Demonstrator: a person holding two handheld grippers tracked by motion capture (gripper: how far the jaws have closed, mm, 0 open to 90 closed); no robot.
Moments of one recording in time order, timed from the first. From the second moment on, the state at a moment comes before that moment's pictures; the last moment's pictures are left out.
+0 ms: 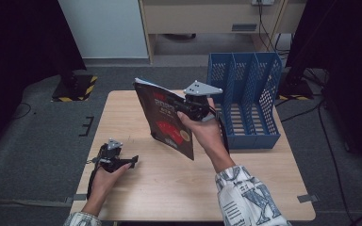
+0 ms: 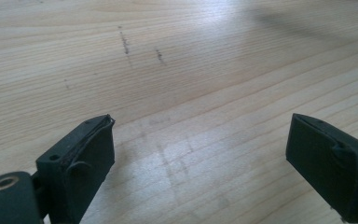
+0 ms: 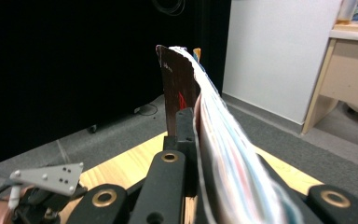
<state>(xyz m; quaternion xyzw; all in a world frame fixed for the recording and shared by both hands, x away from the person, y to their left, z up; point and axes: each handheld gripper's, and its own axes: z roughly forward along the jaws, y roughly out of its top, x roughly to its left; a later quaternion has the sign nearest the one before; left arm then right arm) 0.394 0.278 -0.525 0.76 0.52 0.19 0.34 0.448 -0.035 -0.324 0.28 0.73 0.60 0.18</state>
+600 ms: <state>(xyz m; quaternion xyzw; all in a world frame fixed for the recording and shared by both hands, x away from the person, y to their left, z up) 0.392 0.271 -0.533 0.78 0.50 0.19 0.31 0.450 -0.042 -0.310 0.30 0.72 0.60 0.20</state>
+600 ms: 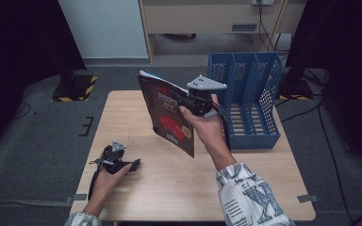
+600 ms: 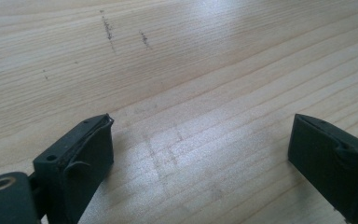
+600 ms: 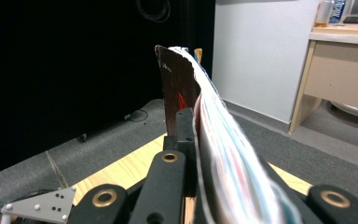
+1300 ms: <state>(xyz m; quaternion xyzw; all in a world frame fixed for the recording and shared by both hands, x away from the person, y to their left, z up) 0.392 0.270 -0.537 0.78 0.50 0.21 0.32 0.442 -0.052 -0.272 0.30 0.70 0.61 0.21</state>
